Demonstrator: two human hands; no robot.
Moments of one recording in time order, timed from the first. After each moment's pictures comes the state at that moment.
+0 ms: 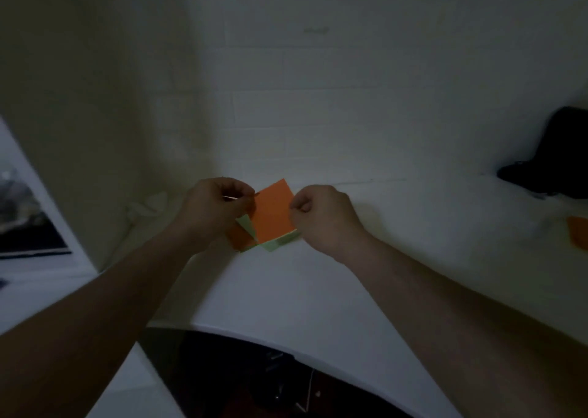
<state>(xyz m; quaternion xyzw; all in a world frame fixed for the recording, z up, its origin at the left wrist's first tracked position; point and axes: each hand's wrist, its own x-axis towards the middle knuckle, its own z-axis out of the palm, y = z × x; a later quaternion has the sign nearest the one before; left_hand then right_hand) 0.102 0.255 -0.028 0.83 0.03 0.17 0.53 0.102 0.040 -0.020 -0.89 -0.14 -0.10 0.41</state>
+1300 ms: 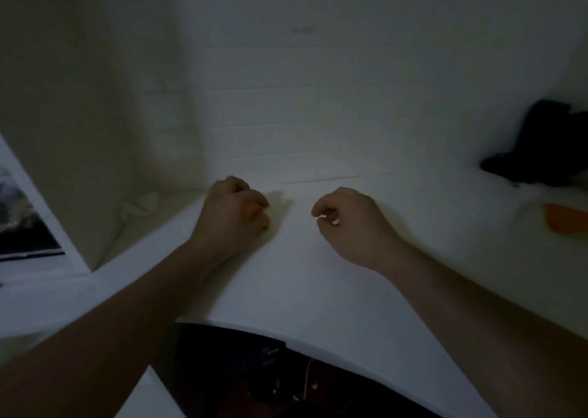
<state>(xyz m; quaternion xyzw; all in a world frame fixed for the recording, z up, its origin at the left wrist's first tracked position) 0.090 0.222 -0.046 0.94 -0.08 0.26 0.21 0.091 -0.027 -0.037 -0.91 -0.23 -0.17 0.31</state>
